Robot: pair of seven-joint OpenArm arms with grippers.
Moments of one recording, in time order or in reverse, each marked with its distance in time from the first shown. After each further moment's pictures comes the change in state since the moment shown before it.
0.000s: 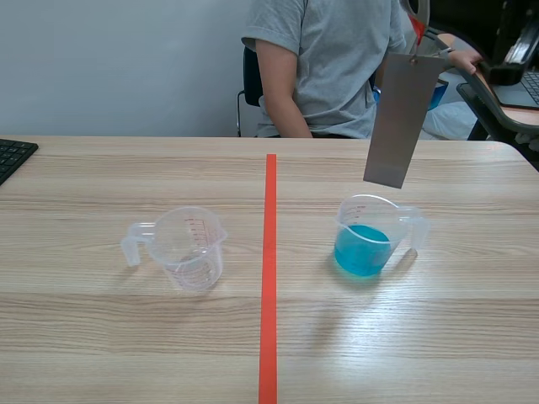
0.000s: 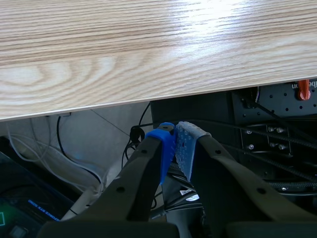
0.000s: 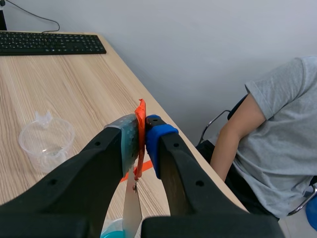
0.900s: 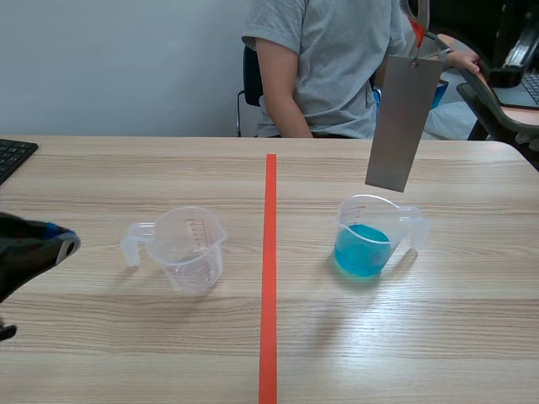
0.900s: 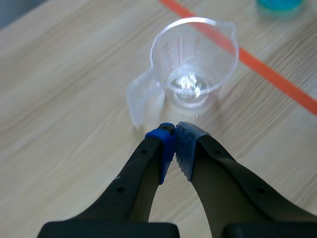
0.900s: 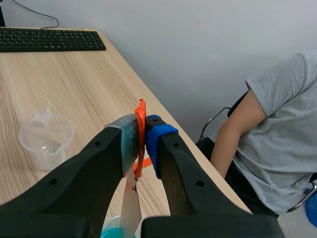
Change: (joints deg) left arm -36.0 -27.2 15.5 8.6 -4.9 -5.9 2.6; right arm 0.0 0.0 0.0 0.0 0.0 0.0 -0.4
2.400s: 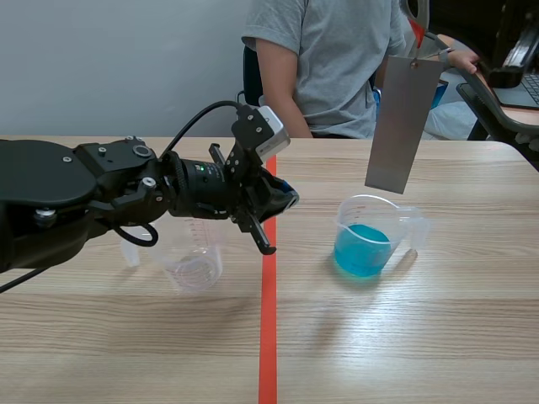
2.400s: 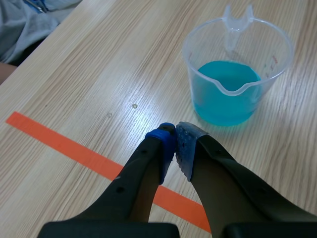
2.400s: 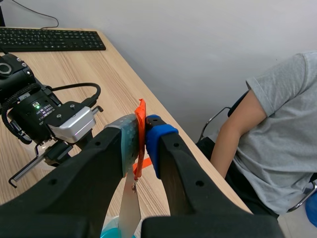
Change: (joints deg) left arm -63.4 39.0 52.8 -44.7 9.2 -7.0 -1.8; right arm 0.0 0.0 0.0 0.0 0.0 0.0 0.0
